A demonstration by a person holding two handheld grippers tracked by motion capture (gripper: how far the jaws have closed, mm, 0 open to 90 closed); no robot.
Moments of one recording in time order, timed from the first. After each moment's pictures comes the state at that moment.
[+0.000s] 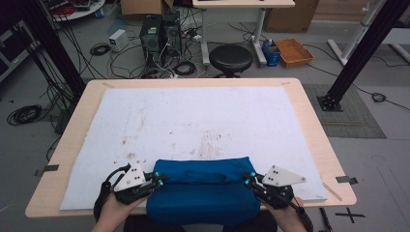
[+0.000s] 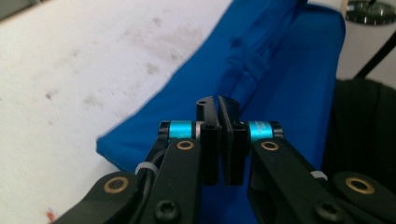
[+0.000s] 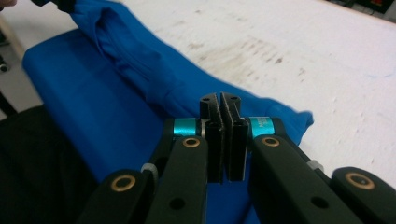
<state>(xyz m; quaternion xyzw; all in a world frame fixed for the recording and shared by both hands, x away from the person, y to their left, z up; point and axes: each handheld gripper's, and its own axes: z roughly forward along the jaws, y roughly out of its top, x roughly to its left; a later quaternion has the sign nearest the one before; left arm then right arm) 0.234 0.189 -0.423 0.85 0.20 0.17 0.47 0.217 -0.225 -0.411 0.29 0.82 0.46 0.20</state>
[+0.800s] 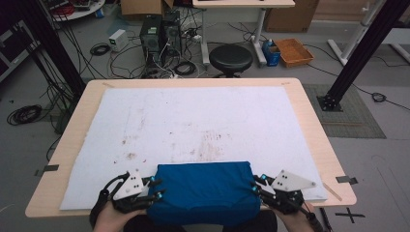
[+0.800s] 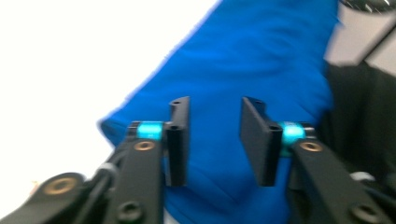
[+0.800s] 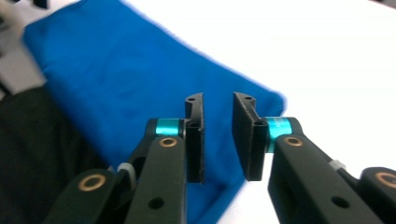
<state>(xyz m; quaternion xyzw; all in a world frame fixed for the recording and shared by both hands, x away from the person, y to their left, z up) 0.230 0.194 -0.424 0.84 0.23 0.17 0.46 0.216 -0.247 -0.408 0.32 0.81 0.45 0.20</state>
